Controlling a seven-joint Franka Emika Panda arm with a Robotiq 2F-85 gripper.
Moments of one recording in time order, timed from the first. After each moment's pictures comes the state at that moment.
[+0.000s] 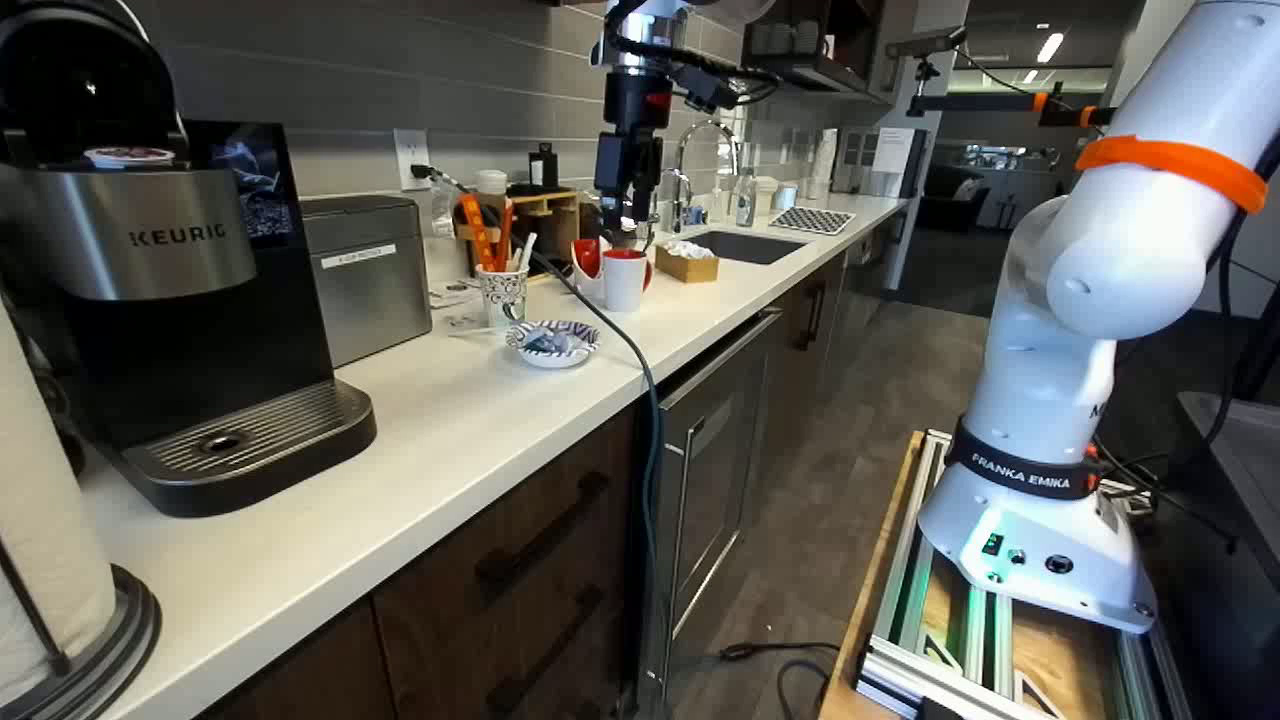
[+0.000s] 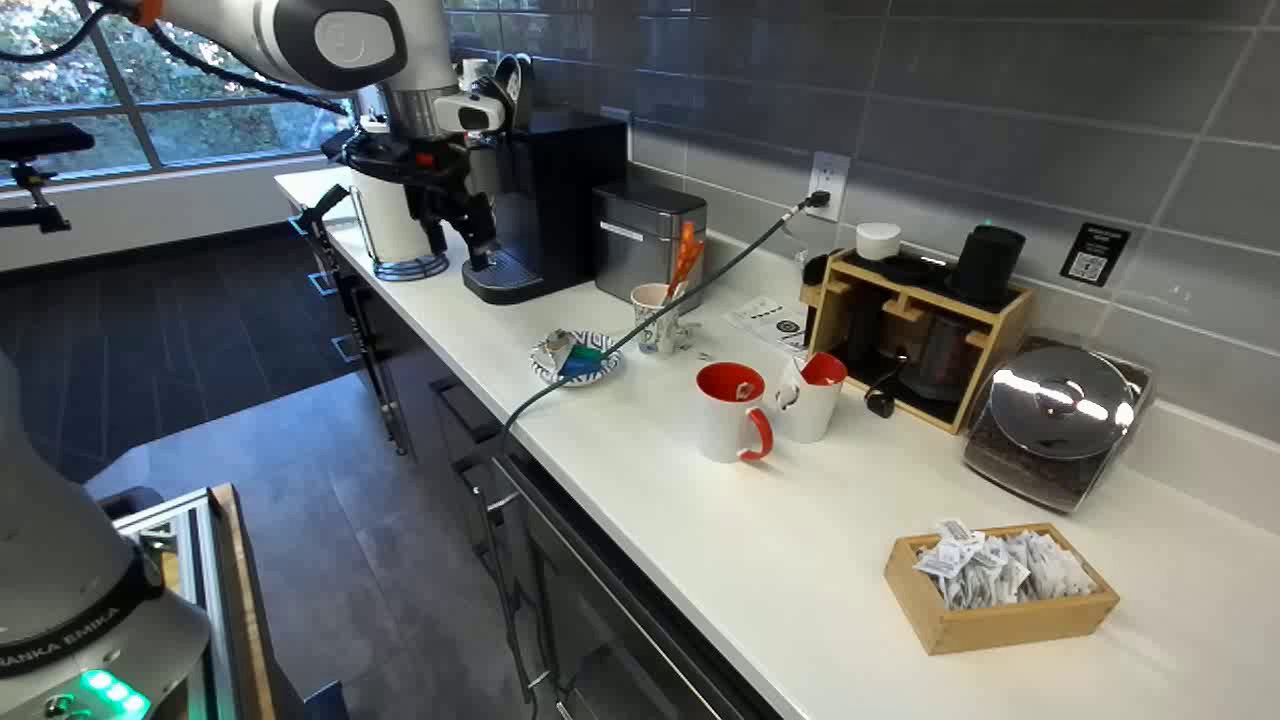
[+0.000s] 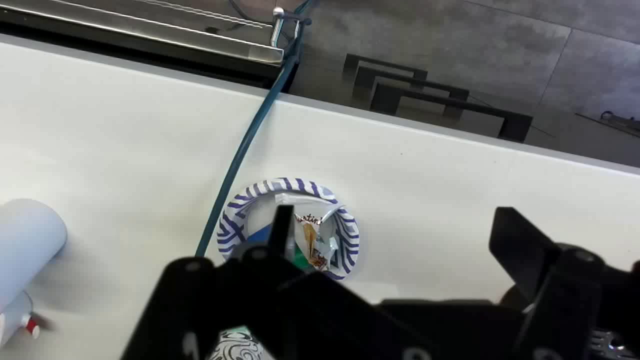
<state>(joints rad) 0.12 -0.33 0.08 -2.30 0.02 2.05 -0.06</state>
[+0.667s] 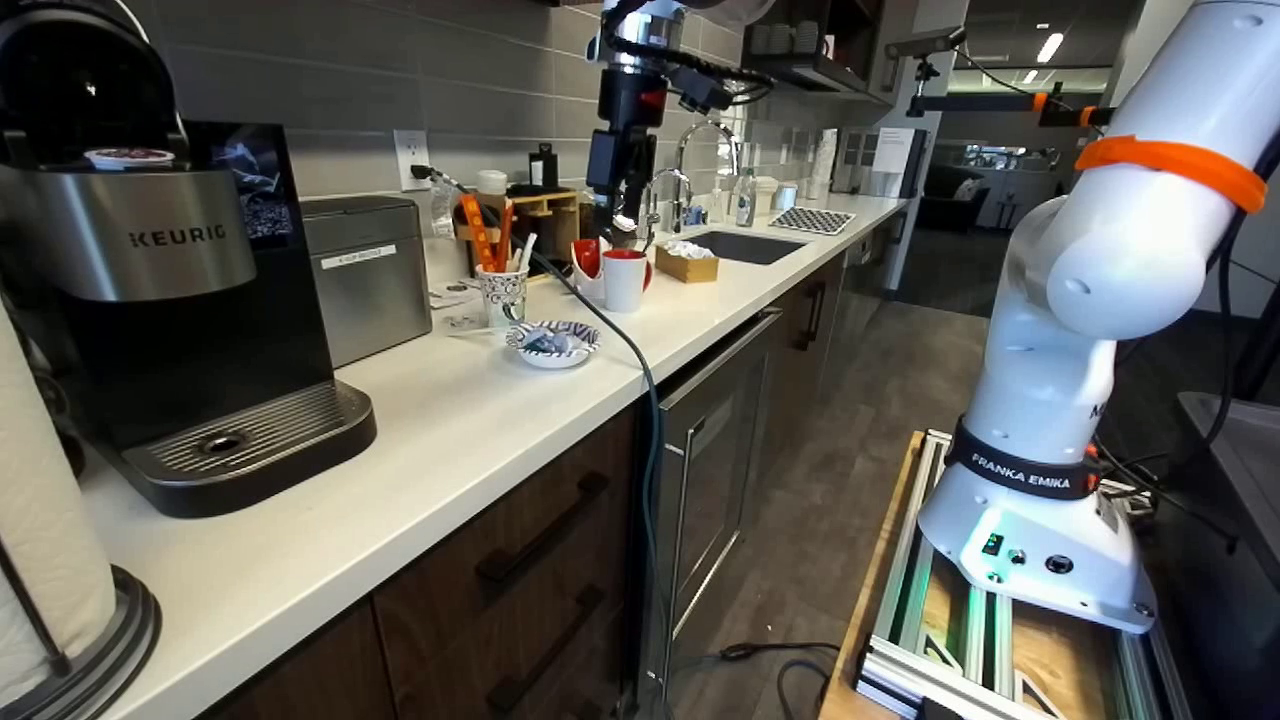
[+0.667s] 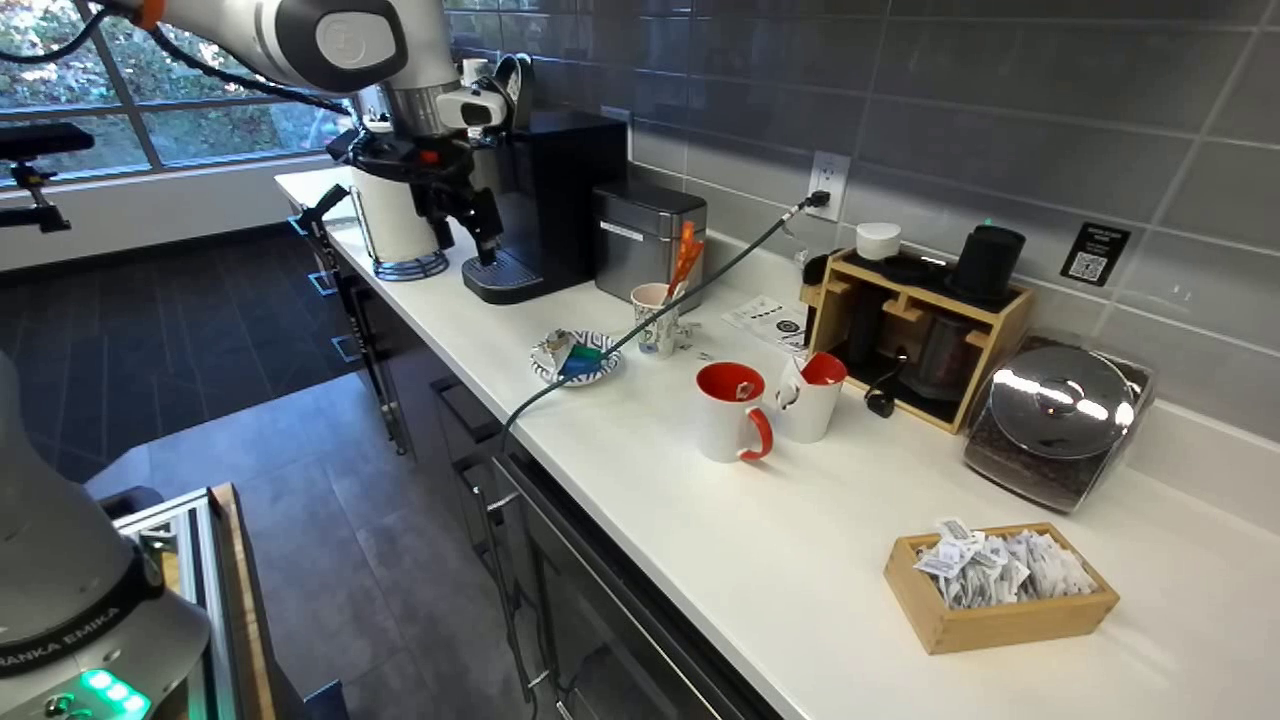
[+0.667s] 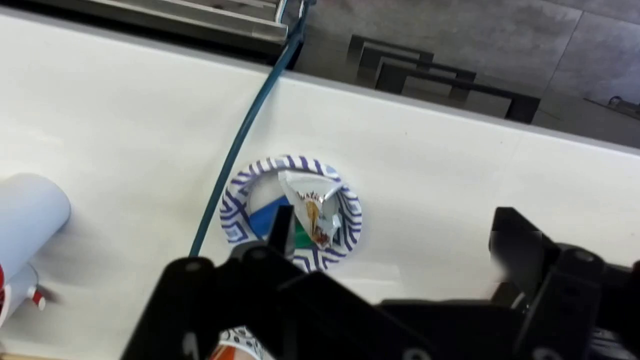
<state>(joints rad) 0.12 -0.32 0.08 -2.30 0.01 2.11 -0.07</state>
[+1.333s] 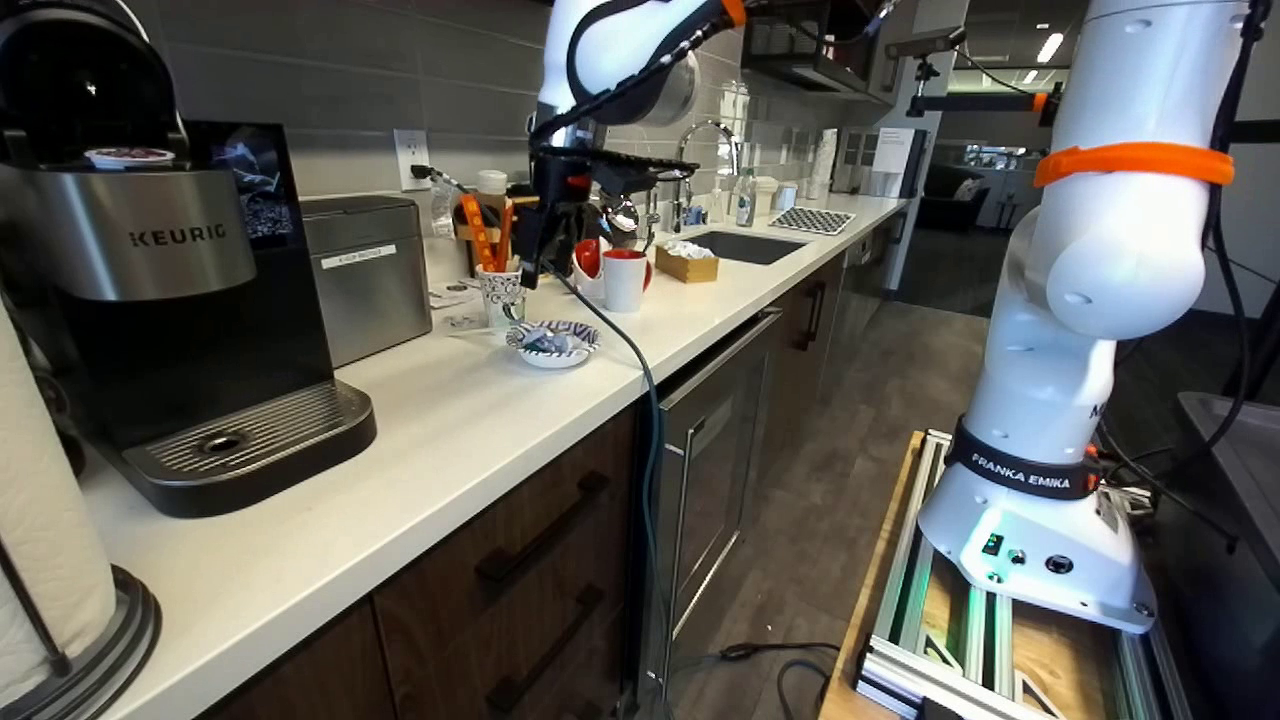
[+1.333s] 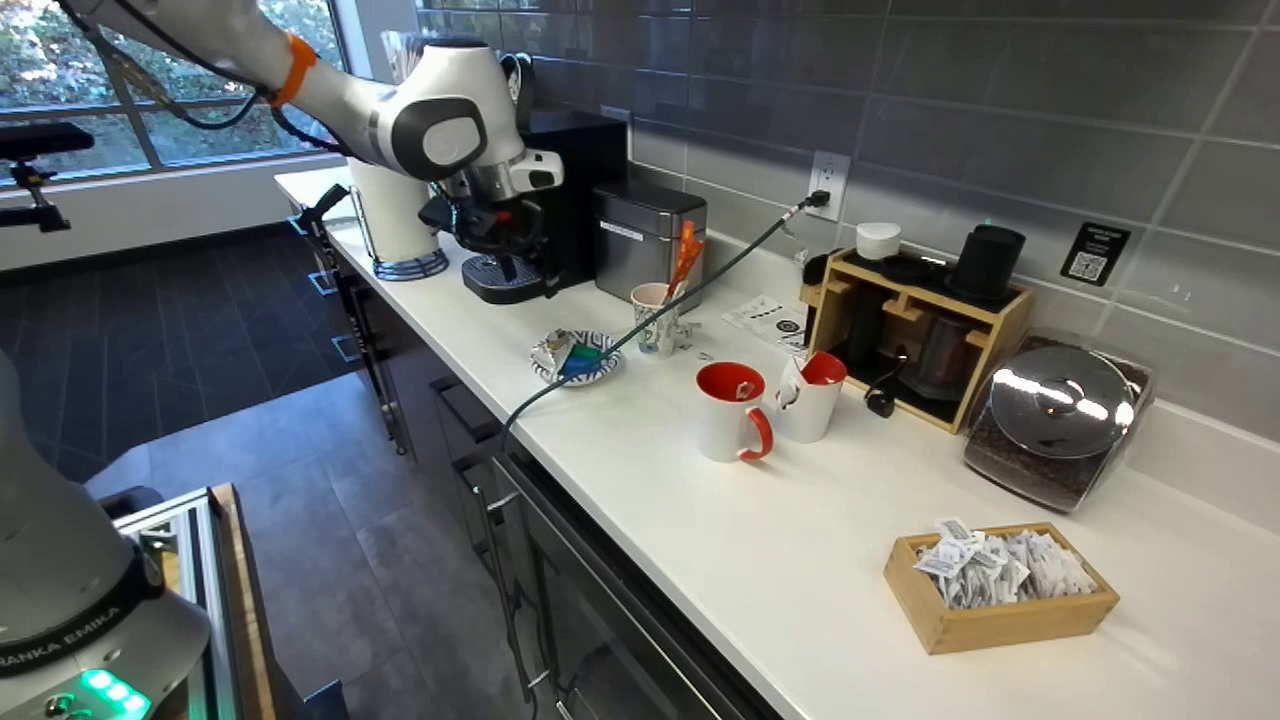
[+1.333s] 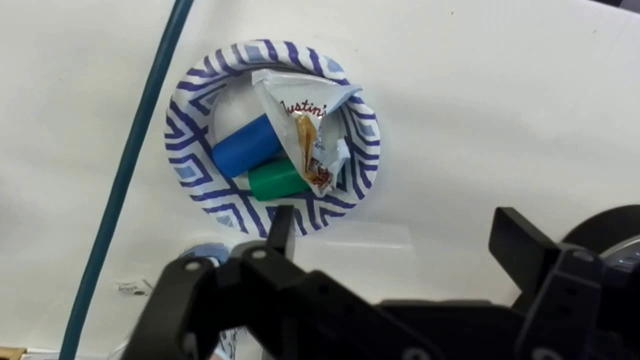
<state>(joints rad) 0.12 0.02 0.09 -2.20 0.00 2.43 -0.06</state>
